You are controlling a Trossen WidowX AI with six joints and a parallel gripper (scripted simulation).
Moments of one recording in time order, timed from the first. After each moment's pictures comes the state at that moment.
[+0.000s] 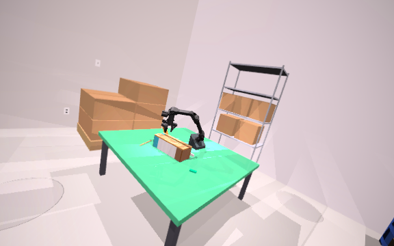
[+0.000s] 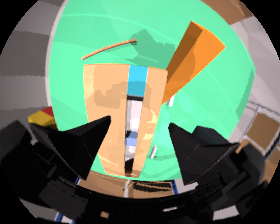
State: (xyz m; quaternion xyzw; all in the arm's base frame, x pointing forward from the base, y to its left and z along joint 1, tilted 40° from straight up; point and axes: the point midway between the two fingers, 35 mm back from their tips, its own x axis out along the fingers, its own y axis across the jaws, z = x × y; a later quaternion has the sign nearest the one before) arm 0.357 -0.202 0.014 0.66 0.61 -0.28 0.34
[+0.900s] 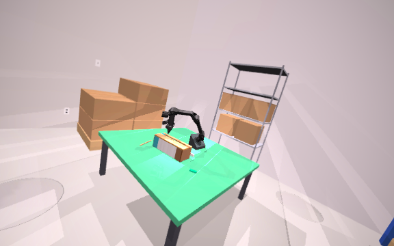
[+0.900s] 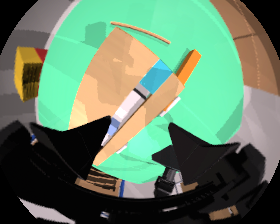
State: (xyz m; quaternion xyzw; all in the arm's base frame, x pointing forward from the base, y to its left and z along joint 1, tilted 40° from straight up) arm 0.350 -0.195 0.013 0.54 0.67 -0.08 0.50
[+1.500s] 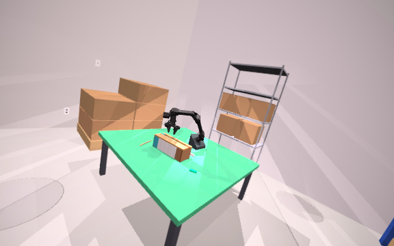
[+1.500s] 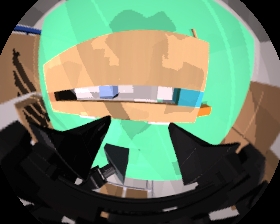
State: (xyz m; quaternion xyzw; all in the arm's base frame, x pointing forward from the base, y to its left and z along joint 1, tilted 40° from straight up) arm 0.338 -0.178 0.022 0.29 0.64 0.24 0.67
